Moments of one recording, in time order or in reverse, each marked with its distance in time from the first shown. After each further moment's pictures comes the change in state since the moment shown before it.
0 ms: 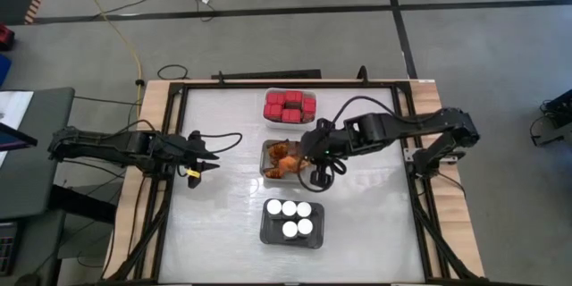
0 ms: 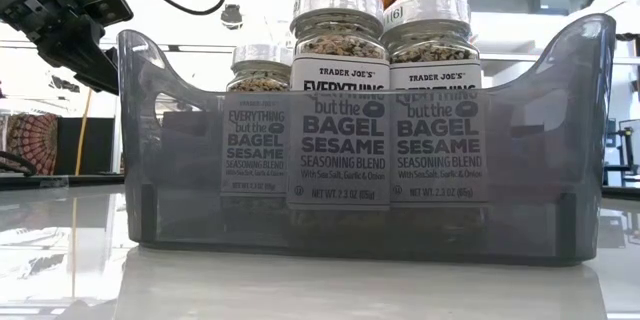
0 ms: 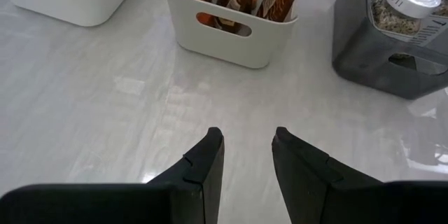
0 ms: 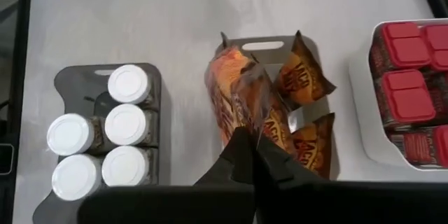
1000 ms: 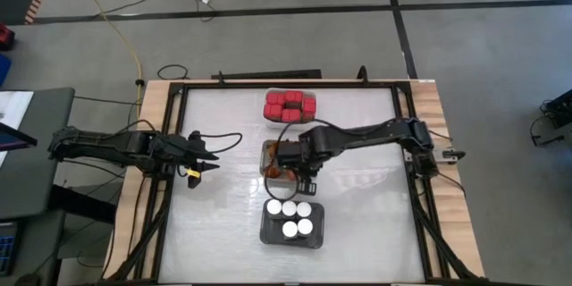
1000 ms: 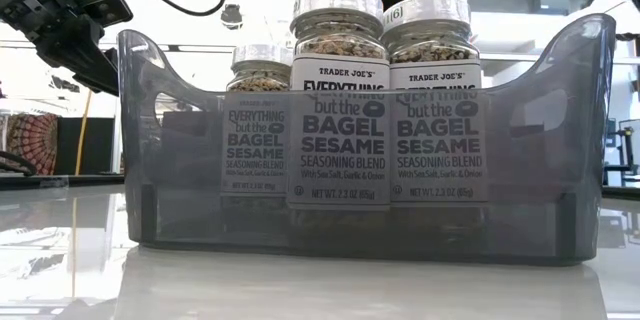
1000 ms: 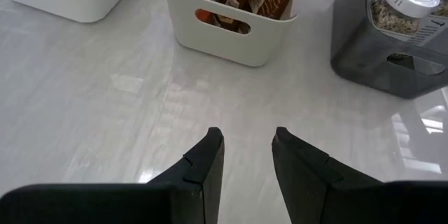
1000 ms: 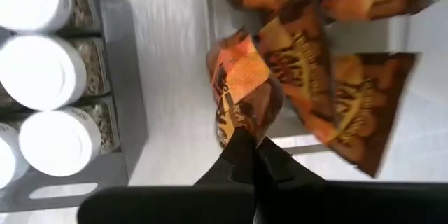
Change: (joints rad) left arm 0.000 0.000 0.000 -0.005 0.007 -0.011; right arm -0.027 0.389 0.268 -0.376 -0.096 0.011
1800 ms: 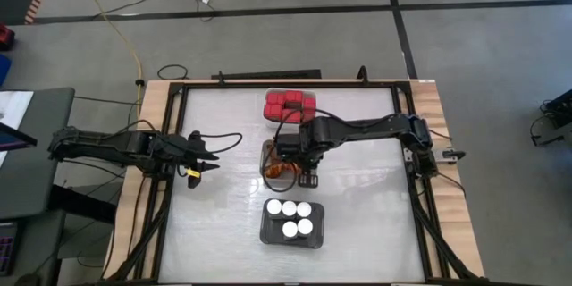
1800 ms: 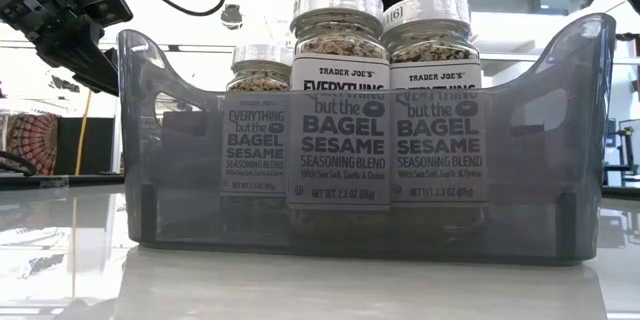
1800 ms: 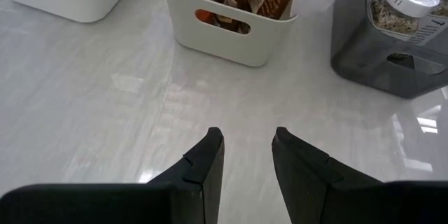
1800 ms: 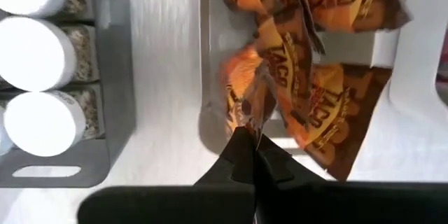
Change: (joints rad) left arm 0.000 0.000 0.000 -0.001 0.000 0.001; right arm -0.056 0.002 0.058 -0.027 -0.026 -0.137
